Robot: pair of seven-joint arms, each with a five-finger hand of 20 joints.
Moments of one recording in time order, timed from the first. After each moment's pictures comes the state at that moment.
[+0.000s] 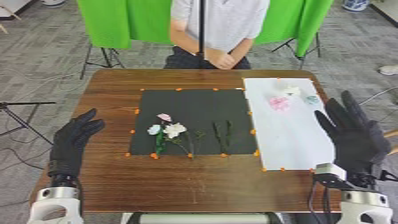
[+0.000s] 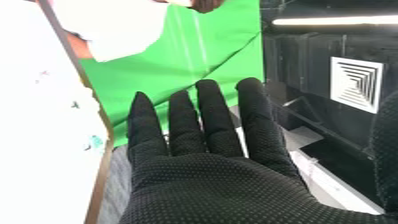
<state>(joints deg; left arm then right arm) 125.1 -71.2 -99.9 -117.8 61.4 8.1 14.2 -125.4 -81.8 106.1 -119.6 -59.5 -6.4 -19.5</state>
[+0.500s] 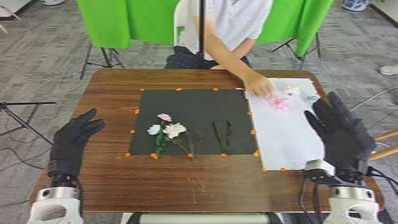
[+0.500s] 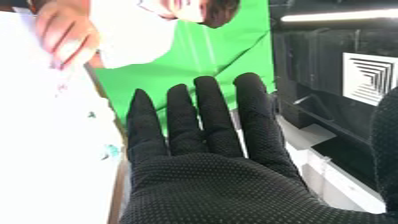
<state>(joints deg) 125.1 -71.2 -99.9 -117.8 61.4 8.1 14.3 -123.2 -81.0 102.1 -118.7 -59.1 -3.1 -18.1</state>
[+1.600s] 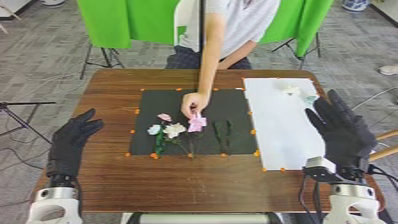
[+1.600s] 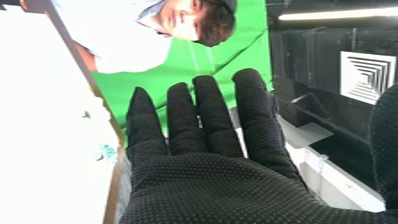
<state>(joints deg) 125.3 -71.2 -100.2 -117.9 61.1 8.1 14.3 -122.8 -80.5 102.1 -118.7 -58.5 -2.3 -18.3</state>
